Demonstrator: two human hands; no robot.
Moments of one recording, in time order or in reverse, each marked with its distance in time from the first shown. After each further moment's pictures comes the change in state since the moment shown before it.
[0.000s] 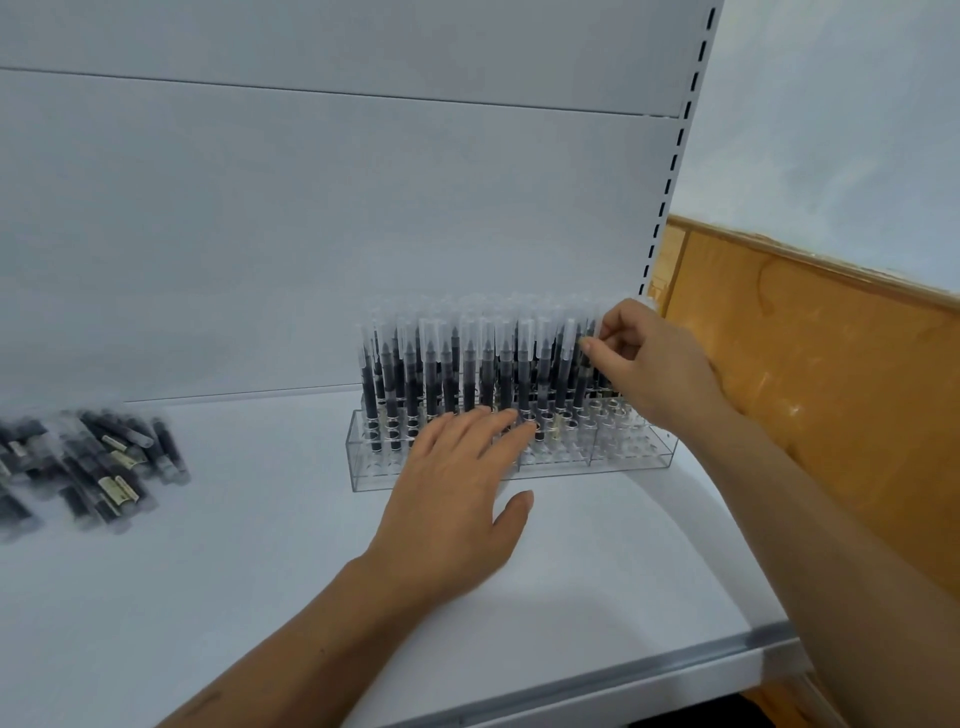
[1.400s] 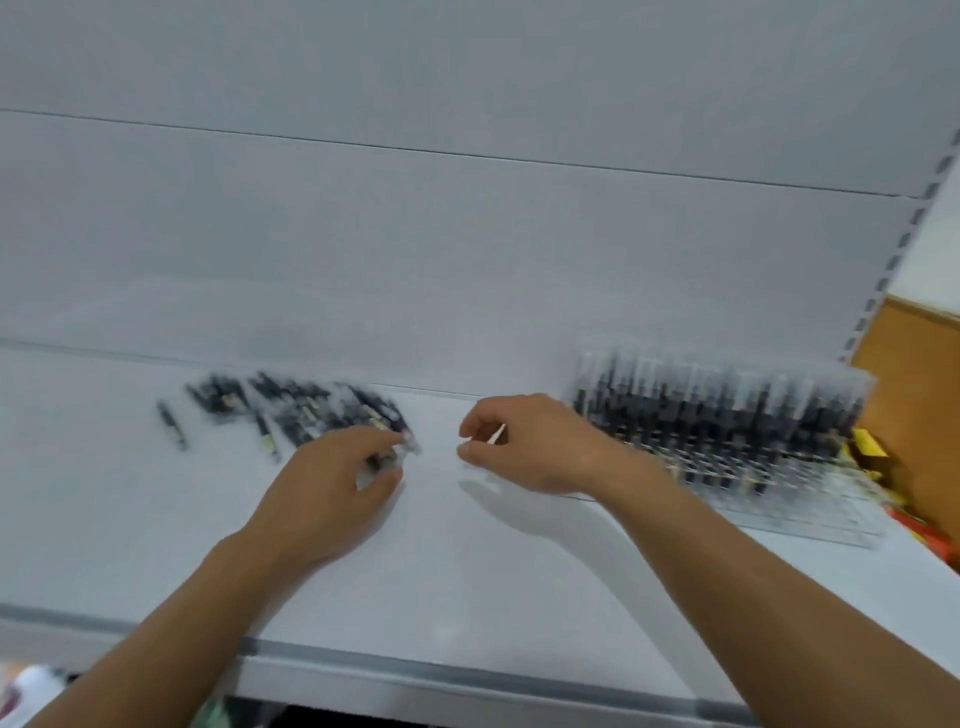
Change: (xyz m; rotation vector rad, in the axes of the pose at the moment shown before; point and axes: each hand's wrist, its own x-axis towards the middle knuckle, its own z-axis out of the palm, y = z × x) left_hand -0.140 -0.167 -0.115 0.000 0.125 -0.491; right_hand -0.043 -0.212 0.121 -0.086 -0.734 -0.328
